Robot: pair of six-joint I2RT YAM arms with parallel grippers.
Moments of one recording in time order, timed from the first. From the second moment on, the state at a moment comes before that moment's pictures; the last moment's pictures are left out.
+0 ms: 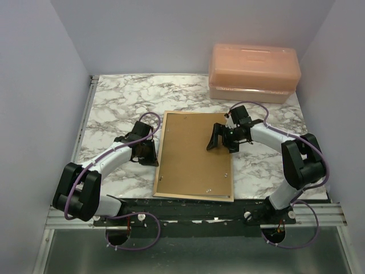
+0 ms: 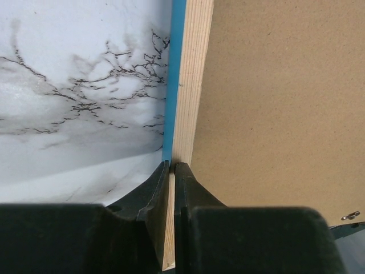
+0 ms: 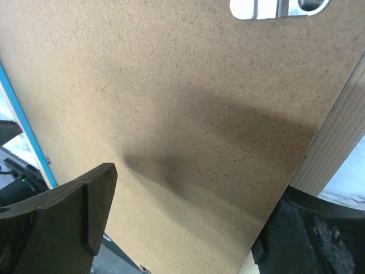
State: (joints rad) left arm -0.38 1.35 0.71 -0.51 0.21 -0.50; right arm 0.35 1.68 0.97 -0.41 -0.42 0.48
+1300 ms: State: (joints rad) left arm -0.38 1.35 0.73 -0.52 0.14 -0.50; right arm 0.49 1.71 1.15 -0.68 0.00 0.45
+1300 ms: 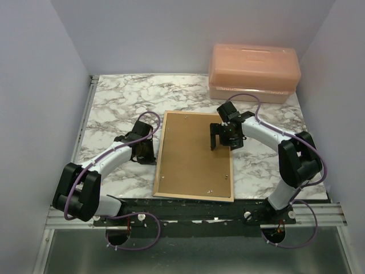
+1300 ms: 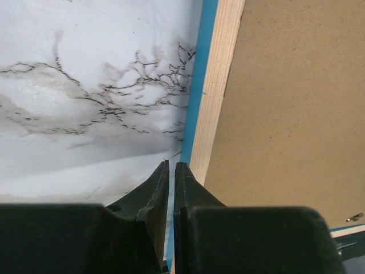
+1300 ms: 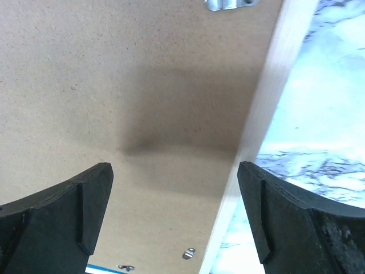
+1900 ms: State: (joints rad) left arm -0.38 1.34 0.73 -0.54 0.12 -0.50; right arm 0.50 1.71 1.19 -0.72 0.03 0.44
